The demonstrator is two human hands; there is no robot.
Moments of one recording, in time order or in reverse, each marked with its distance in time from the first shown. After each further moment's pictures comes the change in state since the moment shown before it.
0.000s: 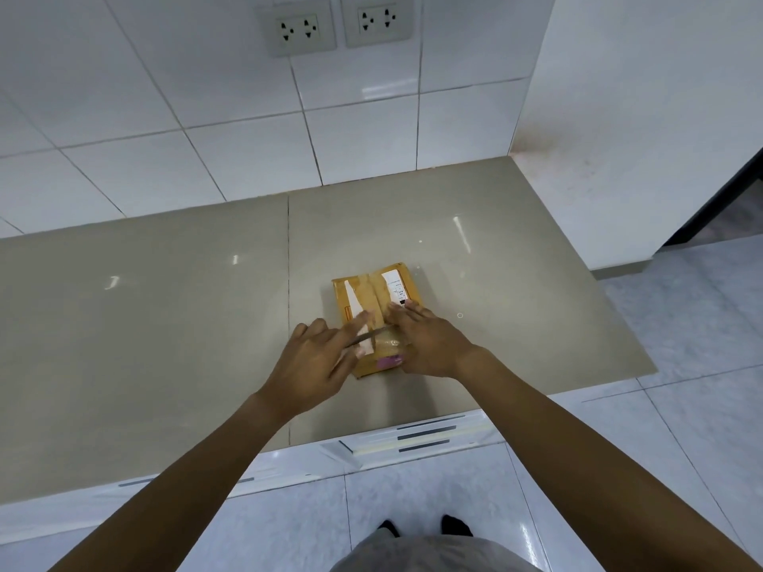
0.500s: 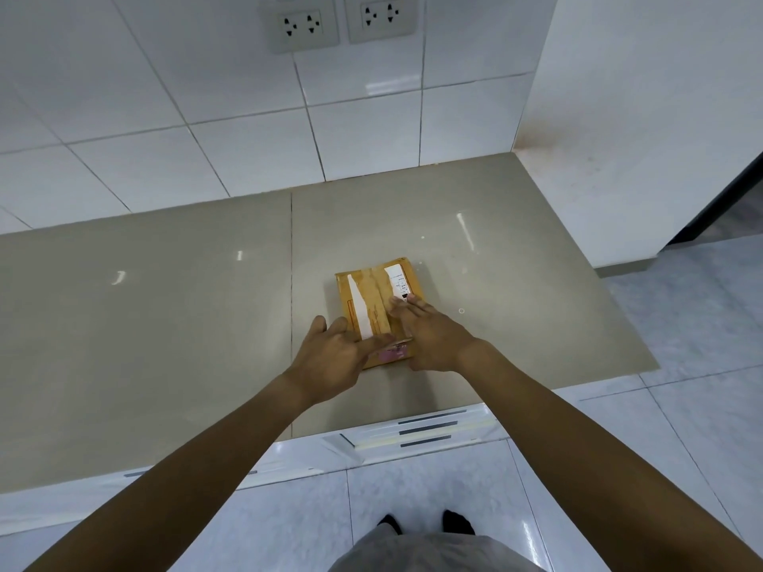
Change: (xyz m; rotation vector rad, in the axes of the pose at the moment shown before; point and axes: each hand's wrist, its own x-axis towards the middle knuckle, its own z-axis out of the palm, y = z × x) left_hand 0.011 0.011 0.011 0.307 -0.159 0.148; right_hand -0.002 0.000 -0.003 -0.041 -0.034 -0.016
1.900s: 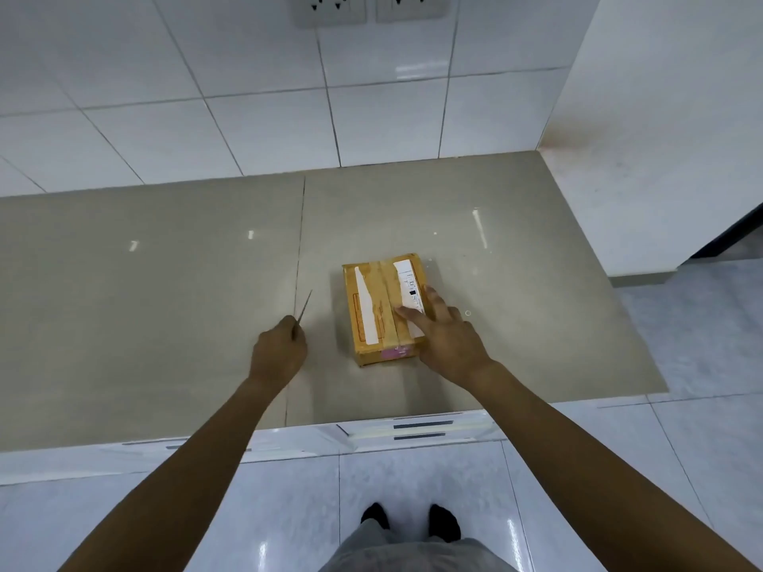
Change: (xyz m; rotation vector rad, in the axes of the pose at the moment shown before) left_hand -0.028 -0.035 0.028 -0.646 -0.063 -1.010; right_hand -0.012 0.009 0.012 -0.070 0.174 0.088
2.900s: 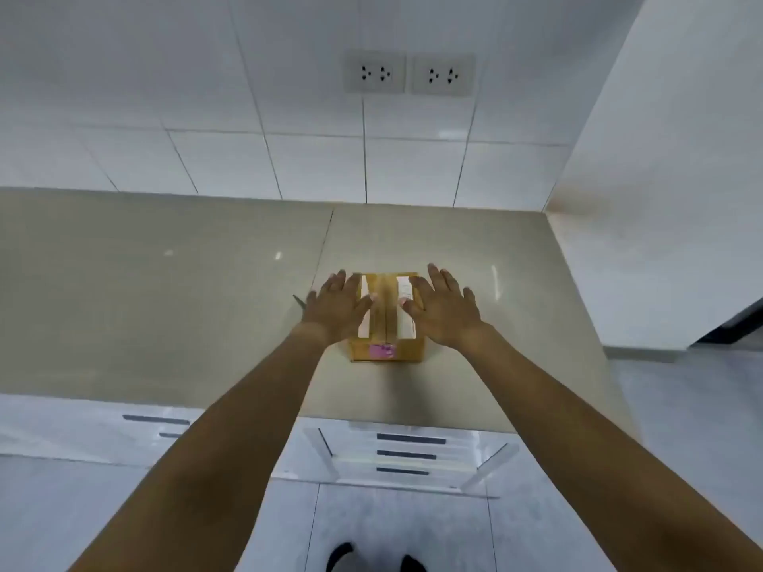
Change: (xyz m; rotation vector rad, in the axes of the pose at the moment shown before) left_hand -0.001 0.098 -0.010 0.194 -0.053 0.217; right_hand 0.018 -0.009 -0.081 0.014 0.030 0.017
